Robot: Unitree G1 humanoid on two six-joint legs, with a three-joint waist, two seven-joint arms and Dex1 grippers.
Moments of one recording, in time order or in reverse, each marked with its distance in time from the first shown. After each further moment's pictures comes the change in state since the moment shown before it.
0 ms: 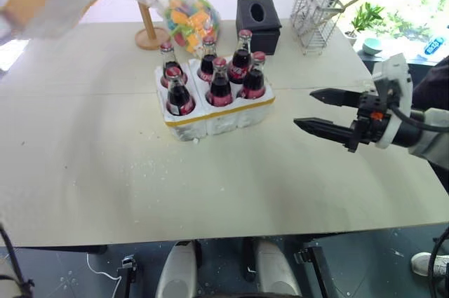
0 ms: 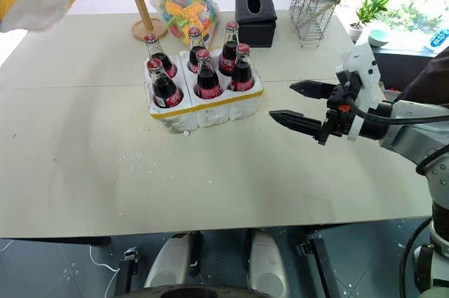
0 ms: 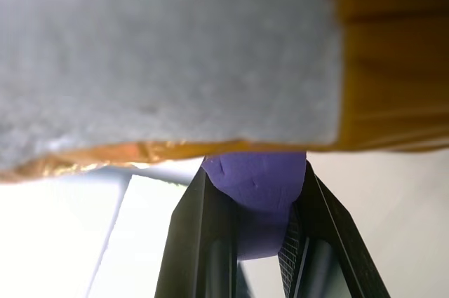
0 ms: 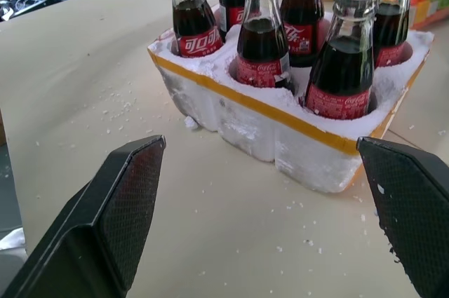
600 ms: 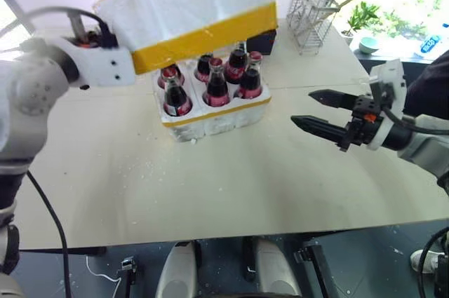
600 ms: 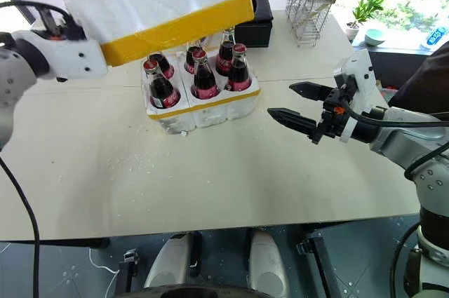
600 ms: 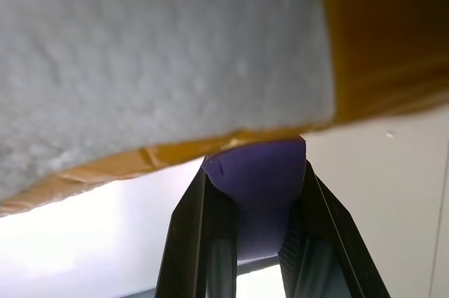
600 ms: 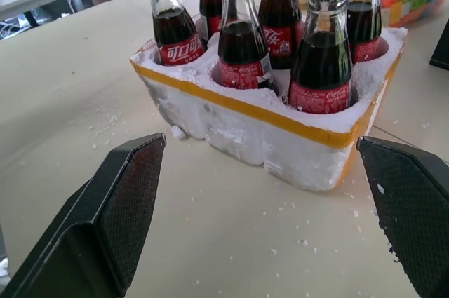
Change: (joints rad) left arm 0.379 -0.051 -0.096 -1.071 0.339 0.600 -0.035; right arm 0.021 0.079 0.003 0.001 -0.008 -0.033 -0.068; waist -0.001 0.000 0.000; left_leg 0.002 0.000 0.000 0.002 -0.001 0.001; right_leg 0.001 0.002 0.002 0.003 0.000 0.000
